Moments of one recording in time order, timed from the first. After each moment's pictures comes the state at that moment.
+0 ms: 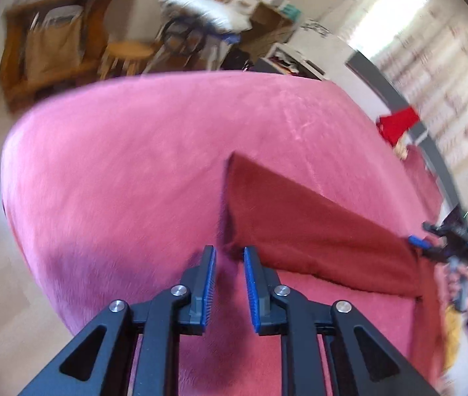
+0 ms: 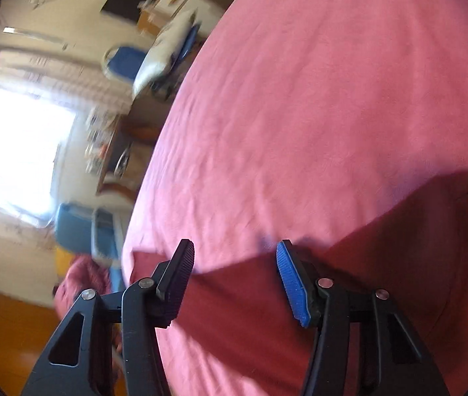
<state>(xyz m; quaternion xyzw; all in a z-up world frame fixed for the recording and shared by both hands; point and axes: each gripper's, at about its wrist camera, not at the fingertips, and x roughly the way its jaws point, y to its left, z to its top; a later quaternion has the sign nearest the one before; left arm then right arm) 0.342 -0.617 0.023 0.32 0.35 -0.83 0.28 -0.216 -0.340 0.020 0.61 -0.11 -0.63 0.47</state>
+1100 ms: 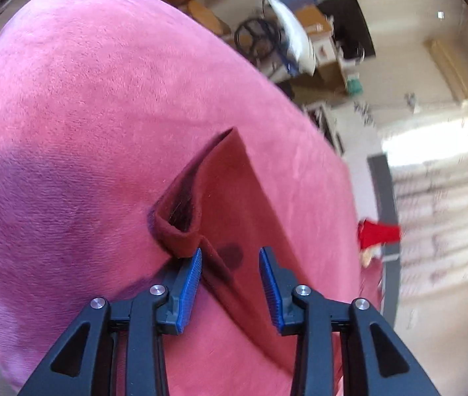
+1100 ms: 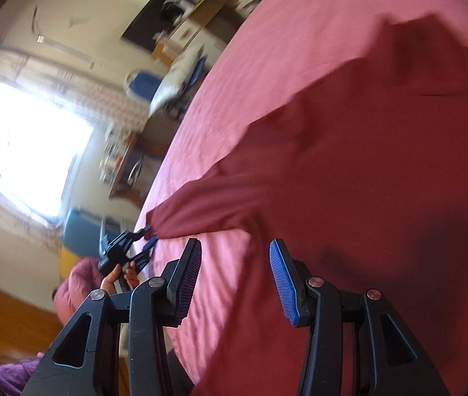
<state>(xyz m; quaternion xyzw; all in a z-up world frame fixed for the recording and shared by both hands) 0.335 -0.599 -0.038 0.14 0.63 -0.70 0.30 -0.118 -0.110 0.068 0.54 -0.17 -0.71 0.42</state>
